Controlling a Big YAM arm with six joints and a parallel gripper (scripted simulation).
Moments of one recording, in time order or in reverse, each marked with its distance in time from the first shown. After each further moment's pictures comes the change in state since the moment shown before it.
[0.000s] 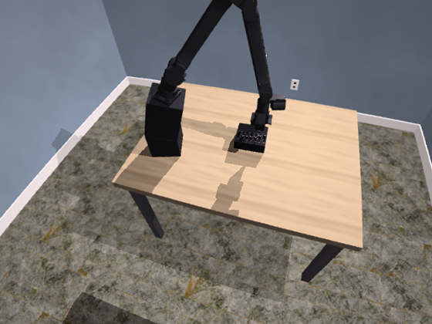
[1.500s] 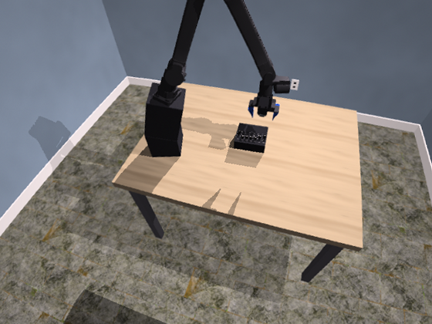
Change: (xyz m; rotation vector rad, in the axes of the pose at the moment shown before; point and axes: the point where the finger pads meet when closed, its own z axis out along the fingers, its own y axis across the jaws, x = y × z) arm 0.002 0.005 -0.094 -0.015 0.003 0.000
